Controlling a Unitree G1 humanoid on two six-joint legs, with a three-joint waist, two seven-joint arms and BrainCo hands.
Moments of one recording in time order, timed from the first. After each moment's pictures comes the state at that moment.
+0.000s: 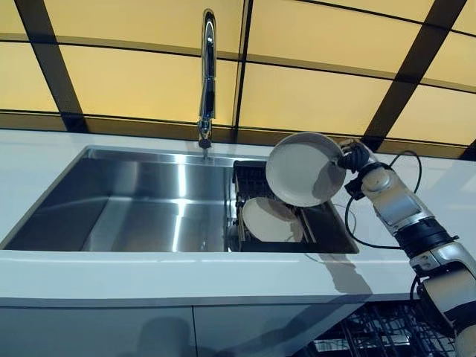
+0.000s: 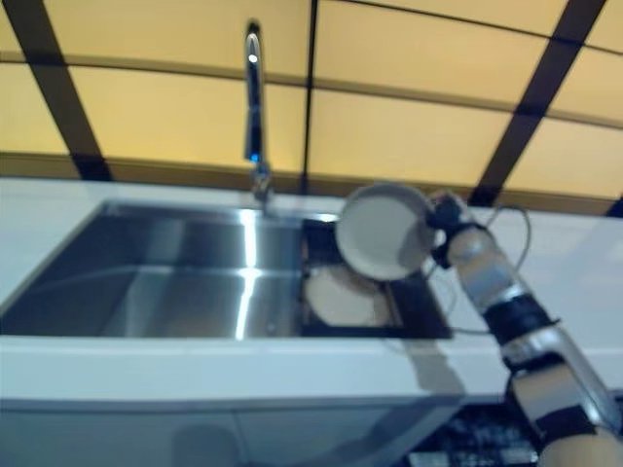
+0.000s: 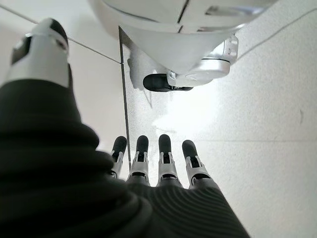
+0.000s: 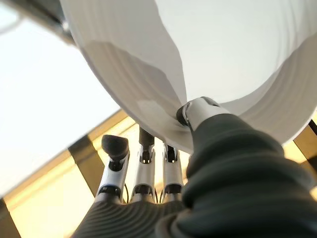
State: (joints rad) left arm 0.00 0.30 -0.14 1.17 -0.17 0.18 0.09; right arm -0.93 -0.78 0.40 0.43 -0.03 0.43 -0.07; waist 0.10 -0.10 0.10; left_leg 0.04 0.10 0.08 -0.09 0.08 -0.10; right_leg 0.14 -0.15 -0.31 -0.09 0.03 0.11
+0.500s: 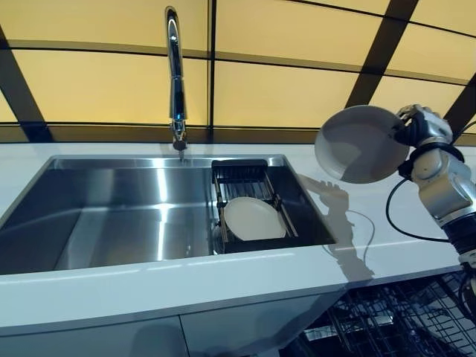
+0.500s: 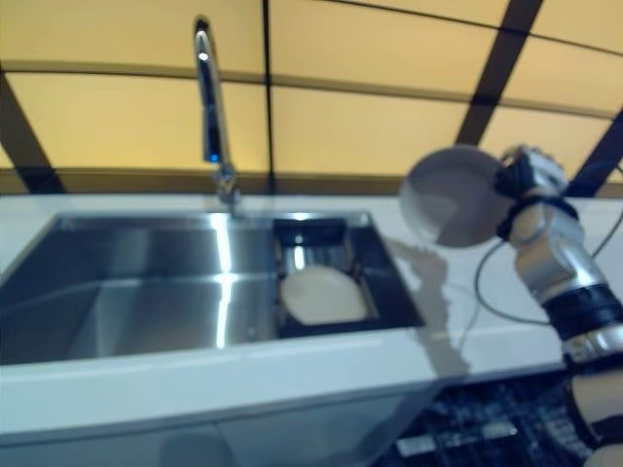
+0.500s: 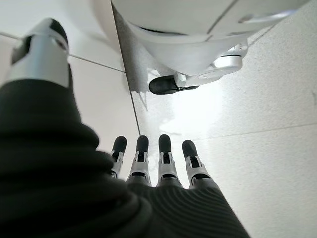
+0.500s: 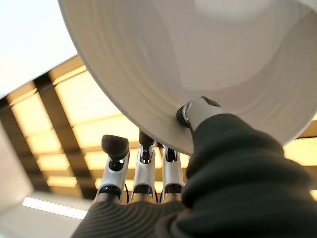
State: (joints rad) left arm -0.01 0.30 -0.16 1.16 -0.17 0.18 0.09; right arm -0.93 -1.01 0.39 0.42 -0.23 0.43 -0.16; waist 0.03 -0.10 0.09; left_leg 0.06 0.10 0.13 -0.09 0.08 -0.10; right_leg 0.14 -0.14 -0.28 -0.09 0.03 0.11
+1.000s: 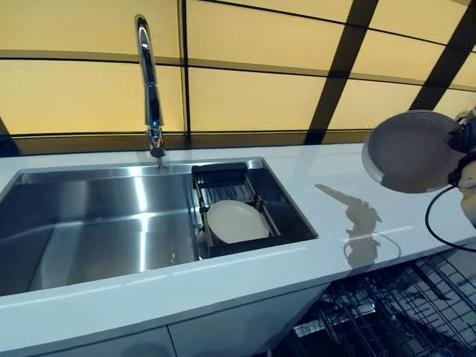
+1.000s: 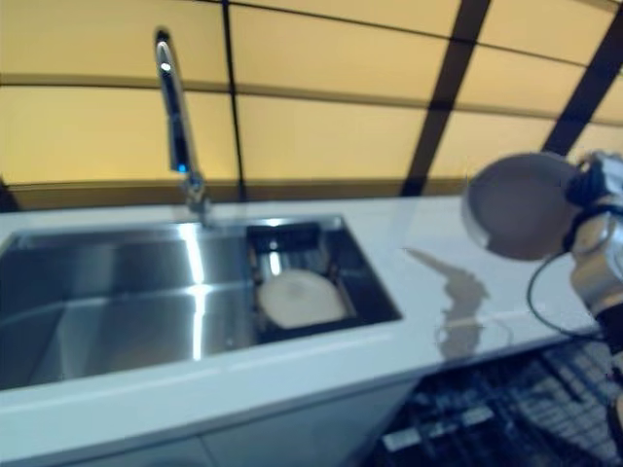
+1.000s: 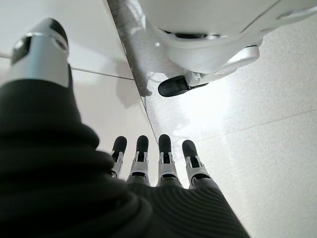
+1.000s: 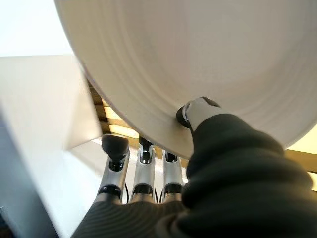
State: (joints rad) left arm 0.00 0.32 -0.18 1.16 -0.14 0.19 0.08; right arm -0.79 -1.15 0.29 0.52 -0.29 0.42 -0.19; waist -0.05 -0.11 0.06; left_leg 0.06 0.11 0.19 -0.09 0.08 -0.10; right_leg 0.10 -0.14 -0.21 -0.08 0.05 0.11
